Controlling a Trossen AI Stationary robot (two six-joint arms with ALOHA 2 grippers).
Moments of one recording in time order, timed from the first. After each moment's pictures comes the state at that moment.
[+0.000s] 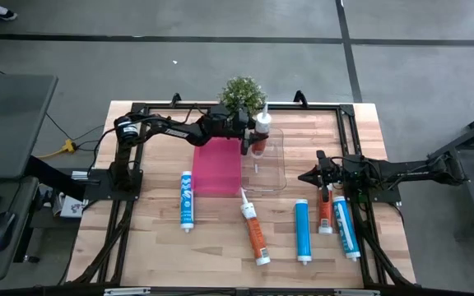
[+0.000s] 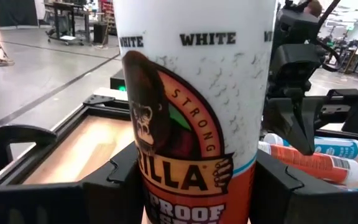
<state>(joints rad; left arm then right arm) 0.39 1.99 1.10 0.89 0.40 -0.11 -0.02 0.31 0.02 0.03 -0.03 0.23</state>
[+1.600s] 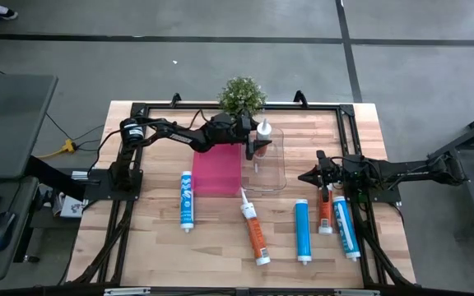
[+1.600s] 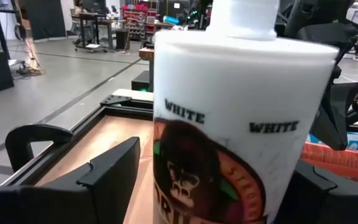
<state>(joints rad) 0.34 2.03 1.10 0.93 0.24 -0.05 -0.02 0.31 0.02 0.03 -0.03 0.23</state>
